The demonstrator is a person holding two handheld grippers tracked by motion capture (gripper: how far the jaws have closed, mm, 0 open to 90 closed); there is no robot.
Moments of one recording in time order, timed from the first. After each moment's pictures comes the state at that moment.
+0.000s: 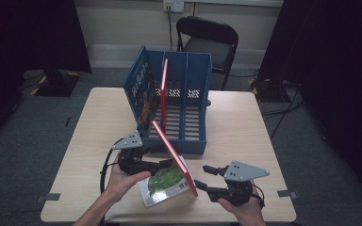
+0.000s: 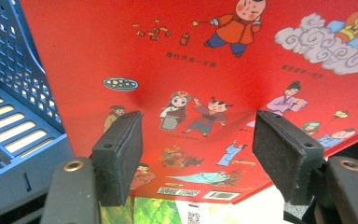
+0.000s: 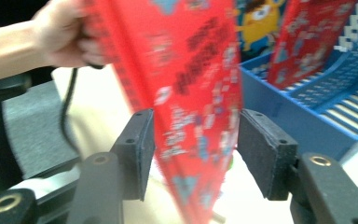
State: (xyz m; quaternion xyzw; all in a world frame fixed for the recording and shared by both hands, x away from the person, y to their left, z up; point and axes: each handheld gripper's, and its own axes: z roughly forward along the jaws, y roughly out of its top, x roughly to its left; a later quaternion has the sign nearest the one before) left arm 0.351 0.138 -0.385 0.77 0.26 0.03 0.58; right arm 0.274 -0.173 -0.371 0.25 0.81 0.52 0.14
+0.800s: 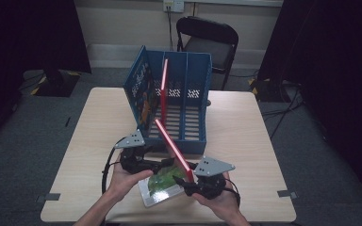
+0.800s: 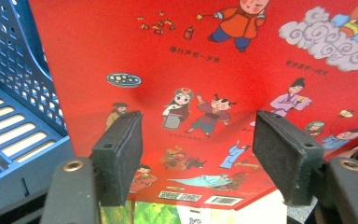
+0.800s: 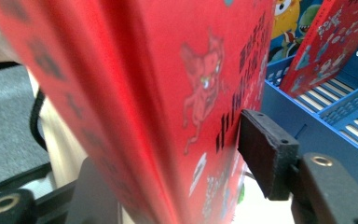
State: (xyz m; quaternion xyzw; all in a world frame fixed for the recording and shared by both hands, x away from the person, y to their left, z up) left arm 0.354 0.134 -0.385 0.77 0.27 0.04 0.59; right arm 0.296 -0.115 -0.386 0.23 0.83 0.49 0.17
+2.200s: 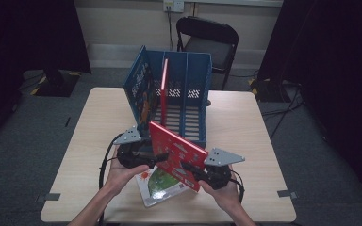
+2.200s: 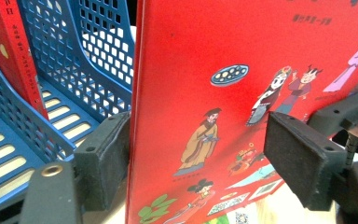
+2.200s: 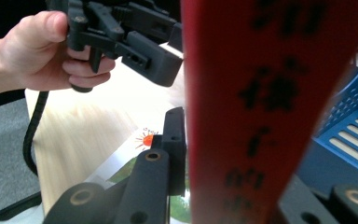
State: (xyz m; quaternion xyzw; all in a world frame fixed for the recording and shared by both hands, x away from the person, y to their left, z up) left arm 0.373 0.147 -0.399 0.77 0.29 0.07 0.57; right arm 0.320 -0.135 -0.391 0.26 0.79 0.54 0.15
